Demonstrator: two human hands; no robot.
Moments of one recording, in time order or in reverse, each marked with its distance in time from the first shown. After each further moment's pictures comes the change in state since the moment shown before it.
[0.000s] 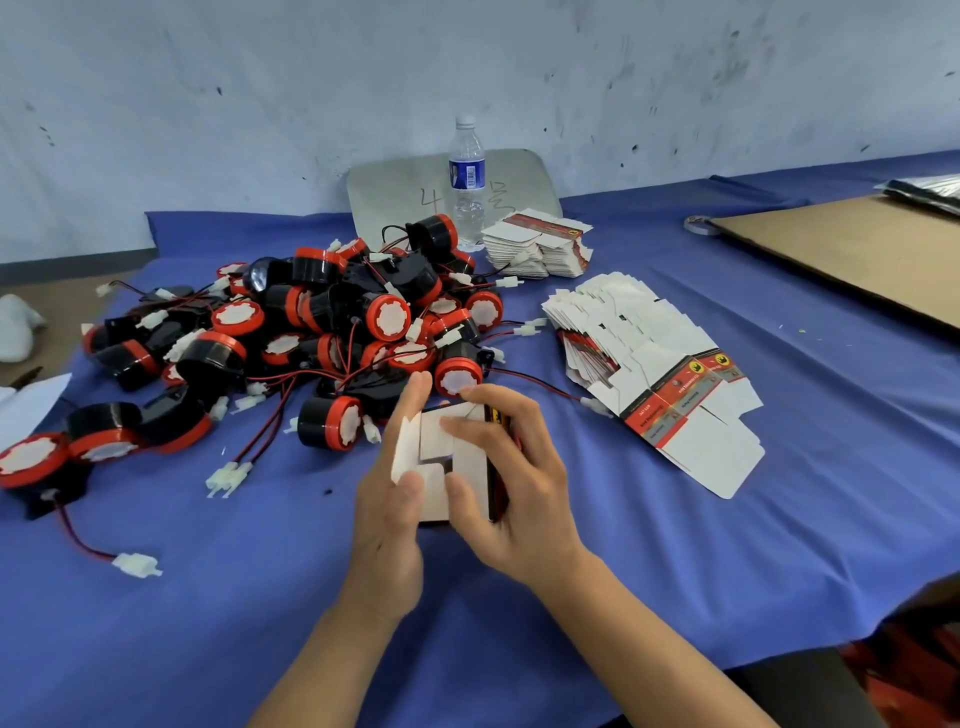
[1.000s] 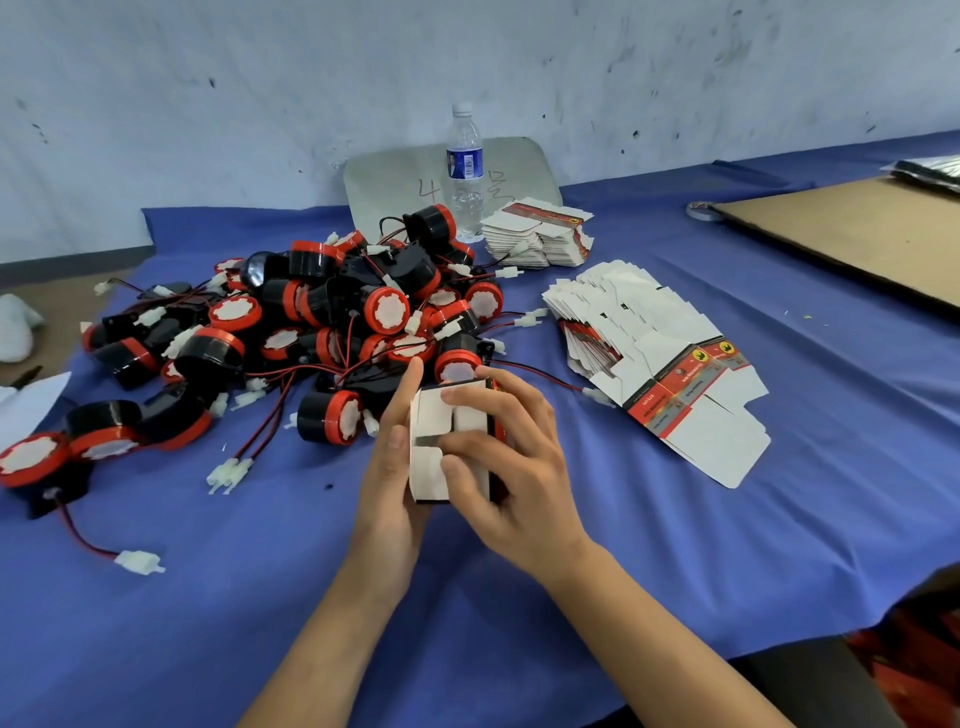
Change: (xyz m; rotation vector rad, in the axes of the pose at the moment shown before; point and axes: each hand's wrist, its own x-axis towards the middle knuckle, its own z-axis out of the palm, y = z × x) left_hand 0.008 0.008 0.002 -0.286 0.024 -0.206; right_hand 0.000 0.004 0.002 -0.065 -0.010 -0.026
